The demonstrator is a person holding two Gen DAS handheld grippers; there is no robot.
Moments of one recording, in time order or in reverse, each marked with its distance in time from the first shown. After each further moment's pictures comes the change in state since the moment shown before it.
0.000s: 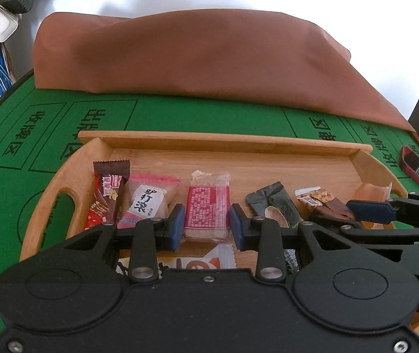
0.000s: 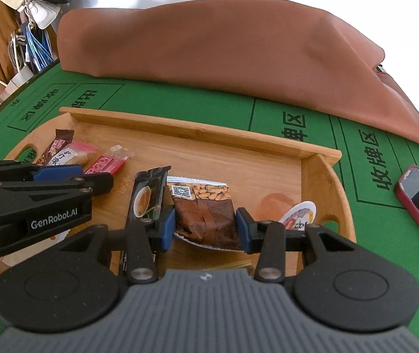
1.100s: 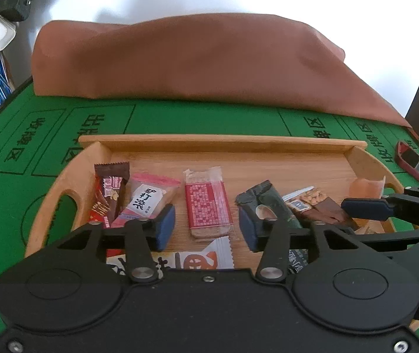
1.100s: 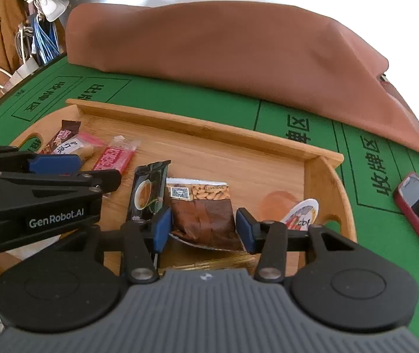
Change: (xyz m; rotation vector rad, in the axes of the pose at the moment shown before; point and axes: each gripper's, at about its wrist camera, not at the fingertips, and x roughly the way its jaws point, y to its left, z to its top) left arm -0.010 -0.001 -0.004 0.027 -0.026 0.000; right arm -0.006 0.007 -0.005 -0.047 -0.015 -0.005
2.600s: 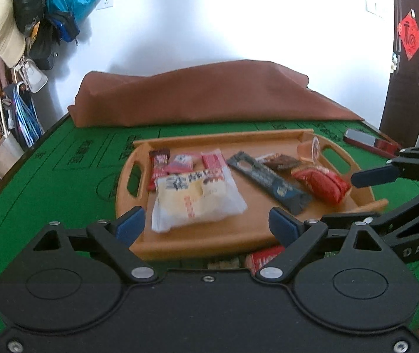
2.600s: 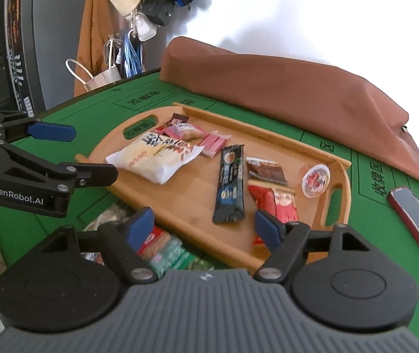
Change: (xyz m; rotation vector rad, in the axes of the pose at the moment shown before) left arm -0.179 0.015 -0.115 0.100 -0.209 -0.006; right arm -0.147 0.033 -0.101 -0.198 -0.191 0.174
